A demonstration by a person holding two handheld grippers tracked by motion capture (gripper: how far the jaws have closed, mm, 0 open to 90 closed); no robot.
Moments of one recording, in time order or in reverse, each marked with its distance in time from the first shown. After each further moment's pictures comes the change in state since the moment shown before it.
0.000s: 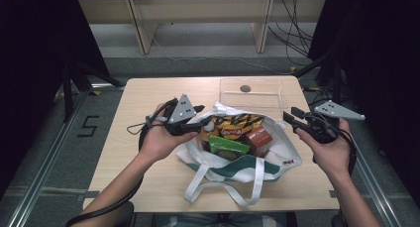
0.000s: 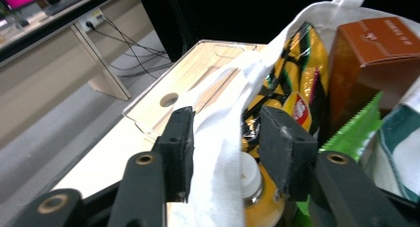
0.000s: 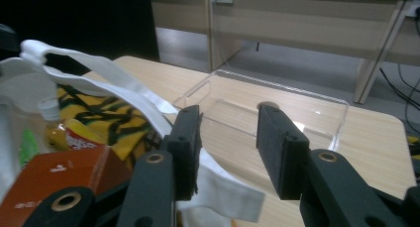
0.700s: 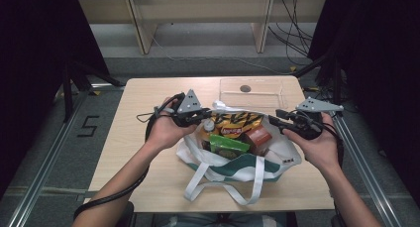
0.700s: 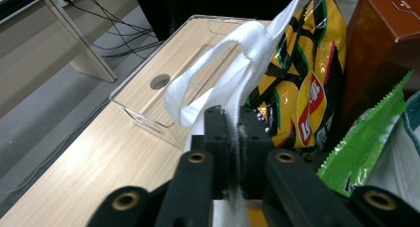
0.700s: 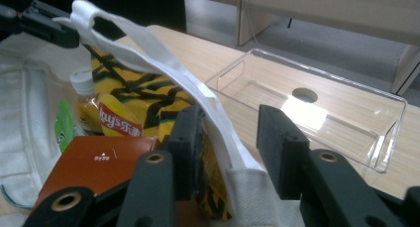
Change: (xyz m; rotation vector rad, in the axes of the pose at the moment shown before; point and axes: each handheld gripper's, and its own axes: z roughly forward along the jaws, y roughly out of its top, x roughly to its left) left arm 0.014 0.001 0.022 0.094 -0.047 0.012; right arm 0.014 0.007 0.027 0.101 0.091 -0.078
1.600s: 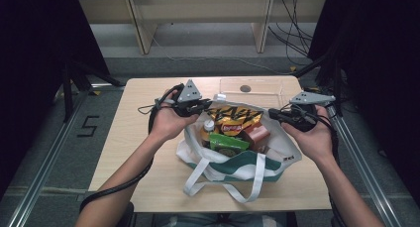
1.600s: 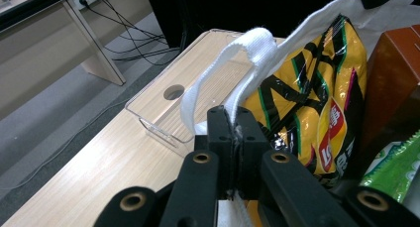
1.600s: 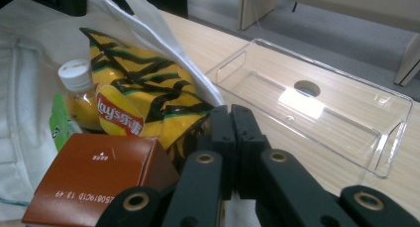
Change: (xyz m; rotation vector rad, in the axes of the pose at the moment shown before) left arm 0.018 0.008 0.009 -0.044 0.032 -0.073; right arm -0.004 0.015 0.014 0.074 0.010 -0.018
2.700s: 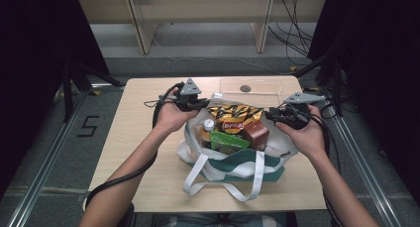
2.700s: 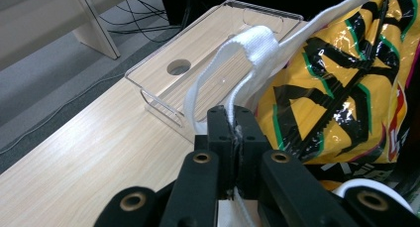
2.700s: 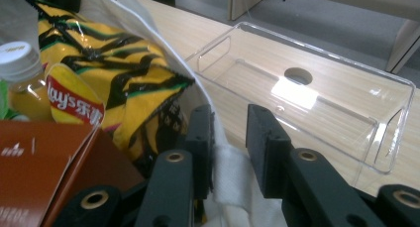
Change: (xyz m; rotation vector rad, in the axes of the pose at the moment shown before) left arm 0.024 -0.020 0.032 0.067 -0.007 -0.085; right arm -0.014 -0.015 0.029 0.021 -0.036 0.032
